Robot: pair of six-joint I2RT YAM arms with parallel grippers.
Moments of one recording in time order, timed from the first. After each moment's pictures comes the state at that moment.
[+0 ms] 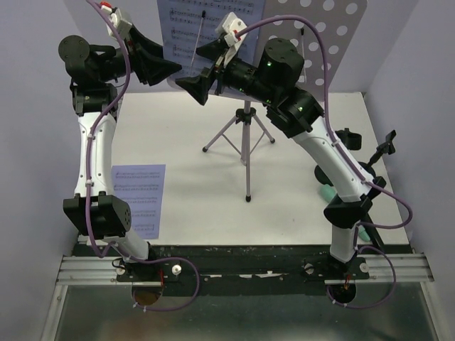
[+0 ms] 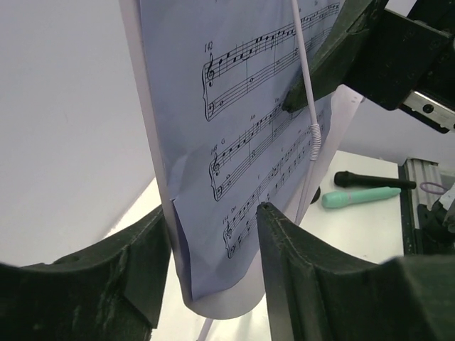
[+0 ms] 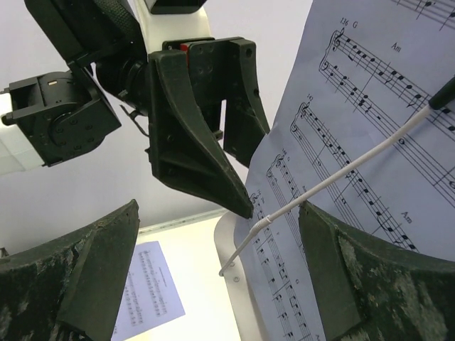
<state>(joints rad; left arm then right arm) 0.11 1.63 1.89 0.24 1.29 -0.47 0.85 1.90 2.44 -0.32 -0.30 -0.14</state>
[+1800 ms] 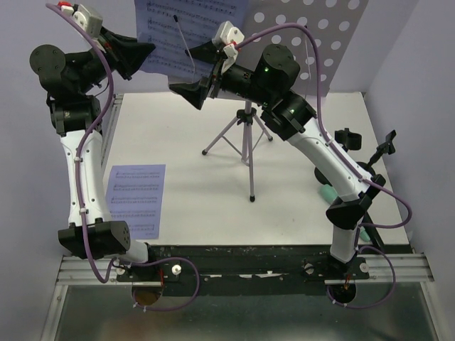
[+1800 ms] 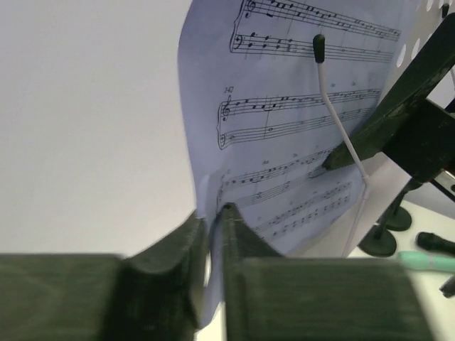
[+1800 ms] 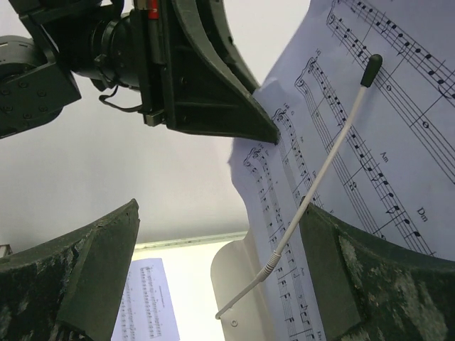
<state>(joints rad) 0.19 1.47 1.86 0.11 1.01 -0.37 0.85 1.89 2.31 -0.12 -0.44 -0.16</state>
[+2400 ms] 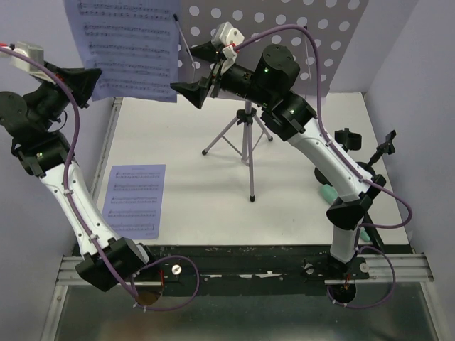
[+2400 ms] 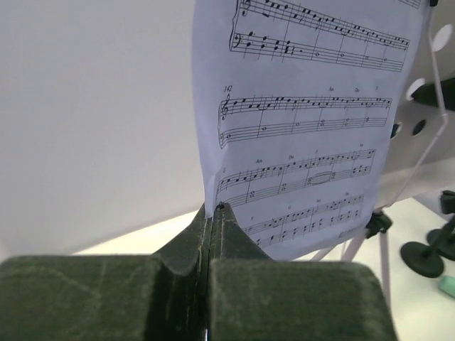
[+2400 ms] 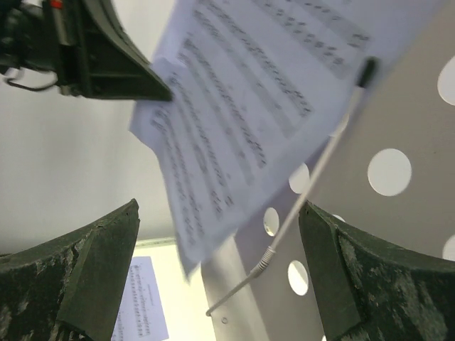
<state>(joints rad) 0.55 1.26 1.56 0.21 1.07 -0.54 0.85 1.89 2.30 -0.12 -0.42 -0.19</state>
